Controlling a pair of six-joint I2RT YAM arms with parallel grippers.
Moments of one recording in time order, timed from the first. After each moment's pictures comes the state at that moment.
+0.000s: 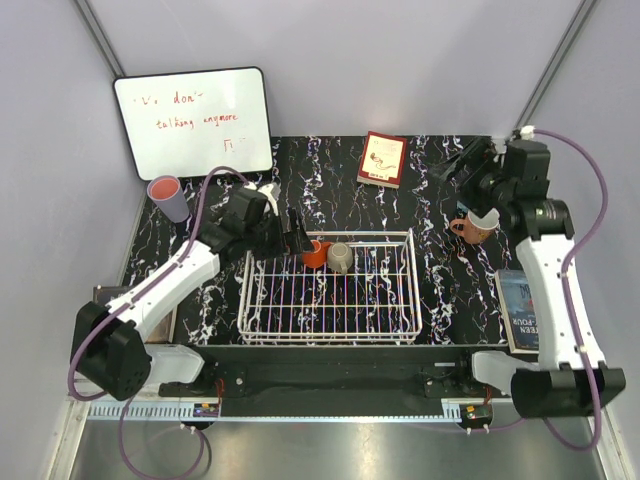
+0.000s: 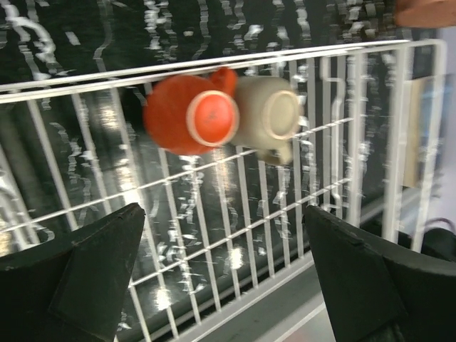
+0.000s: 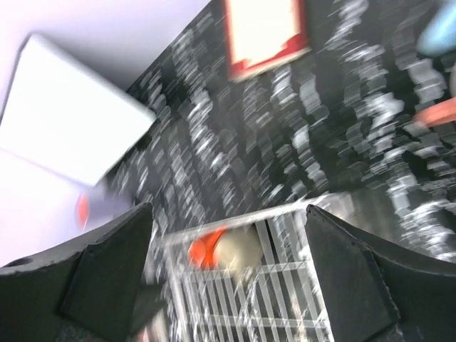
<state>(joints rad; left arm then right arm) -0.51 1.27 0.99 -0.49 0.24 -0.64 -0.01 1.21 1.38 -0.70 -0.19 0.76</state>
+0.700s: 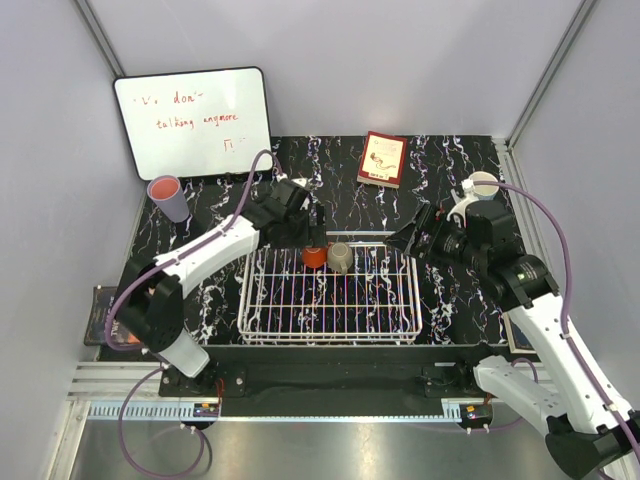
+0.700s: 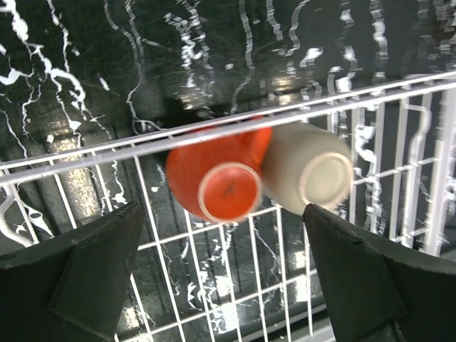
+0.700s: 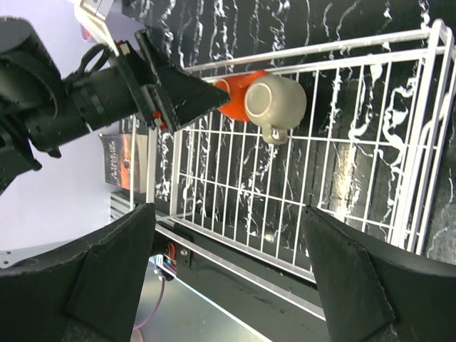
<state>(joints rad) -0.63 1.57 1.21 -0.57 0.00 -0.57 0.39 0.85 1.03 -0.69 -0.27 0.77</state>
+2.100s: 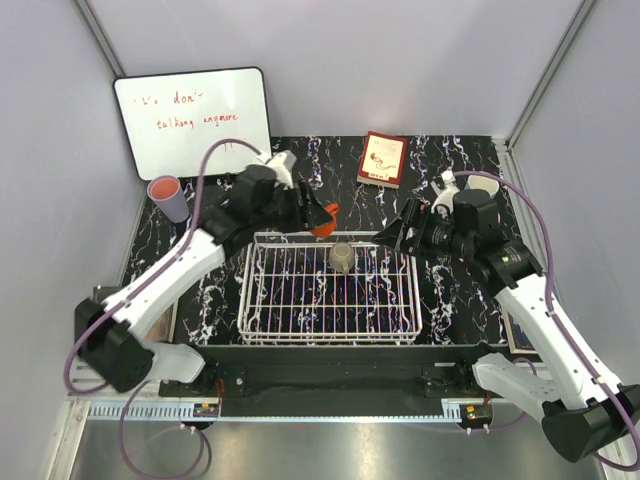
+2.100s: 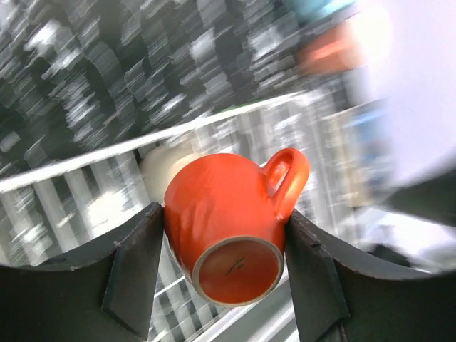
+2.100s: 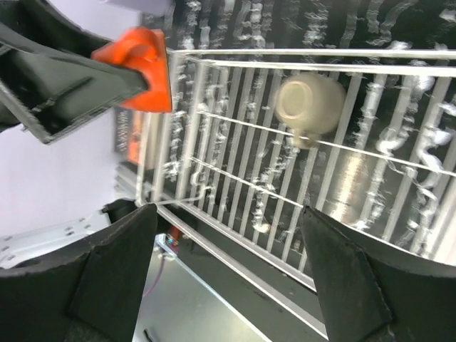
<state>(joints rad) -0.61 1.36 1.22 -0.46 0.18 -0.65 0.40 0.96 1.03 -0.61 -0.39 0.70</state>
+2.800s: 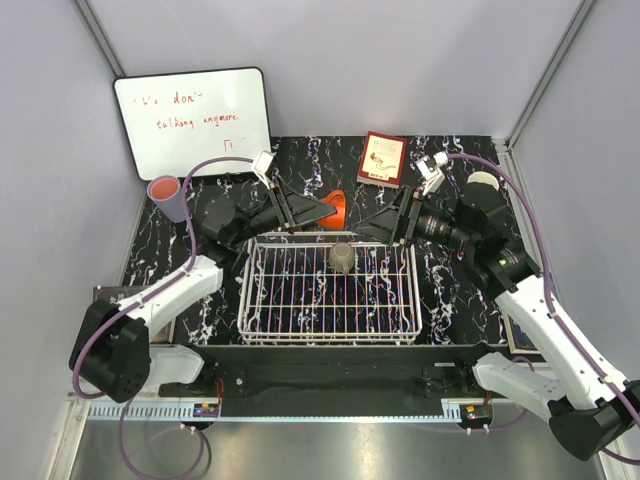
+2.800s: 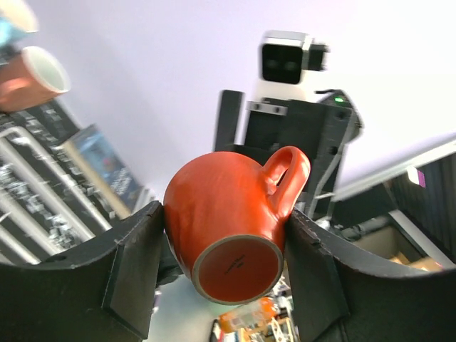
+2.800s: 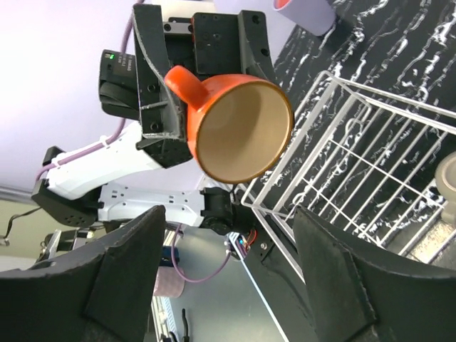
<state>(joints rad) -0.51 1.27 0.77 0.81 0.73 -1.37 0.50 0.96 1.06 -0.24 -0.60 0.83</state>
